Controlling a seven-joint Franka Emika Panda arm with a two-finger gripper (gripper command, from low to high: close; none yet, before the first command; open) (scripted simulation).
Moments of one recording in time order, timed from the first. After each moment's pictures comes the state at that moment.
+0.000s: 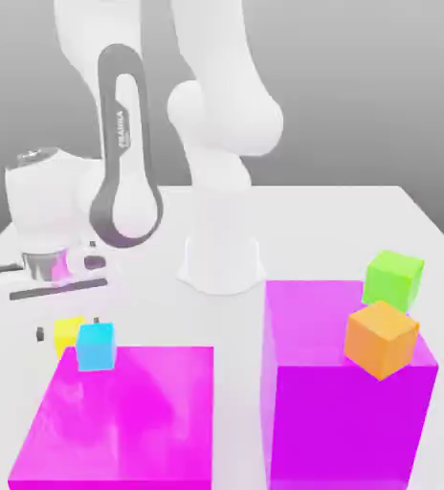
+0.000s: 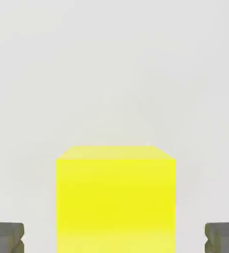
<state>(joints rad) -0.87 0.21 0.10 -2.85 0.20 3.06 2.69</state>
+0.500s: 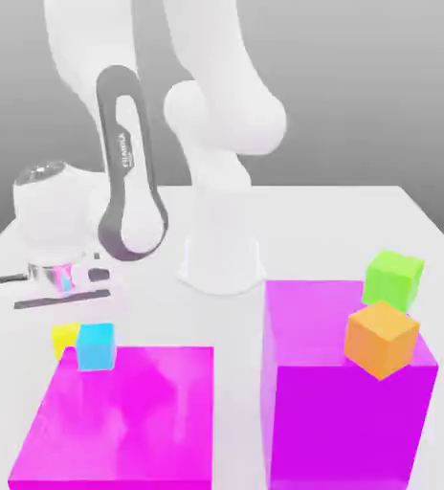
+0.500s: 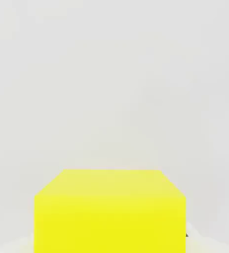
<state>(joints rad) -0.85 0.22 0.08 -2.85 0.21 3.07 2.69</state>
